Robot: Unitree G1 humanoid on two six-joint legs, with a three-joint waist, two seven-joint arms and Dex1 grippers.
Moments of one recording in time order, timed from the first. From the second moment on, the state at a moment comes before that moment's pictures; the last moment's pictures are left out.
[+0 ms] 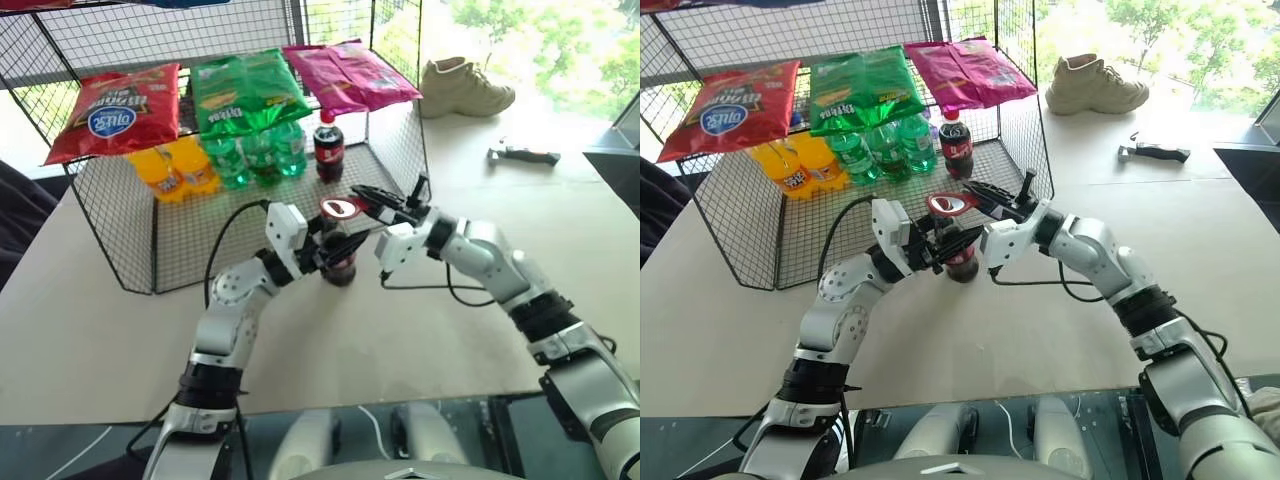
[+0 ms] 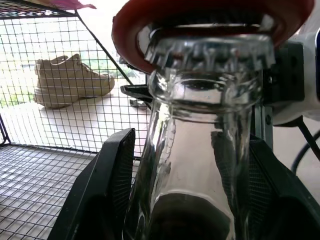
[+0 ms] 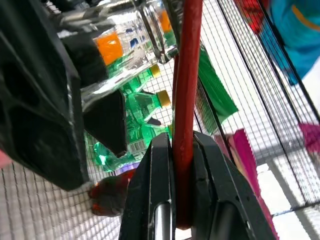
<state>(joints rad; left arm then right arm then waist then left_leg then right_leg) -0.32 0.28 -0.05 -0.05 -0.38 0.08 -0.83 -0.73 -0.46 0.38 0.32 -0.53 -0.72 0.26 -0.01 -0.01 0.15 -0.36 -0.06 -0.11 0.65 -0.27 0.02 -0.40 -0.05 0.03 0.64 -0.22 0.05</state>
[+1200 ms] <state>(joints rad) -0.30 0.27 -0.05 -0.05 -0.38 0.08 -0.82 -0.72 -0.38 0.30 0.32 -0.33 -0.67 0.29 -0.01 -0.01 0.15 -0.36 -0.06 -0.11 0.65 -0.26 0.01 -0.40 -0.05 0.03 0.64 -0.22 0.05</state>
